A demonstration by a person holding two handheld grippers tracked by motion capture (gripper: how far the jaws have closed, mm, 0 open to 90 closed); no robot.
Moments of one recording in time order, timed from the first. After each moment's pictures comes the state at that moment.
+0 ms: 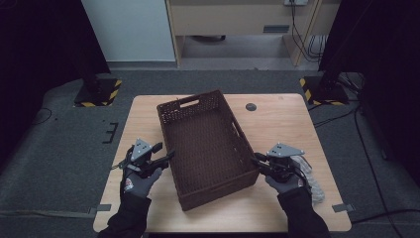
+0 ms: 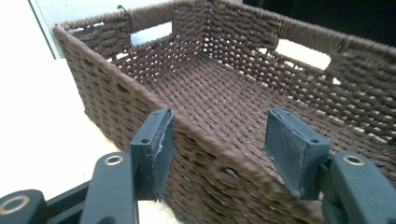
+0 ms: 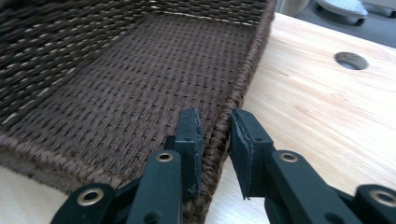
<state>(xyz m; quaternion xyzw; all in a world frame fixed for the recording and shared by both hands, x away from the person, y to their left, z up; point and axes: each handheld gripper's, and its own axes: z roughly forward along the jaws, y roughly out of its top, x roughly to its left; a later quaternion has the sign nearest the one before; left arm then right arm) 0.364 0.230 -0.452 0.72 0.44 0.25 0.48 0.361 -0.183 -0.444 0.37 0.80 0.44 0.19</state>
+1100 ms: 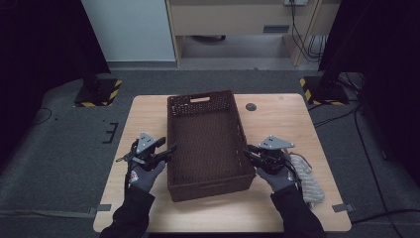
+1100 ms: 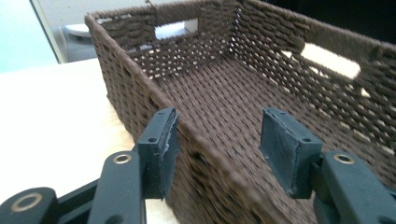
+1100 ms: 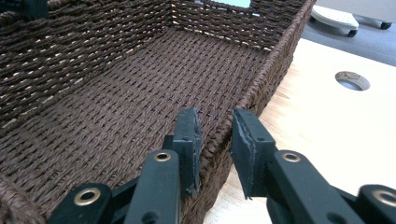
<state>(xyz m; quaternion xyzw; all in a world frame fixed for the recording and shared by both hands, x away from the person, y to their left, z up) 0.384 0.227 -0.453 0.72 0.44 0.25 0.48 0.384 -0.162 -0.445 0.37 0.78 0.46 0.21</state>
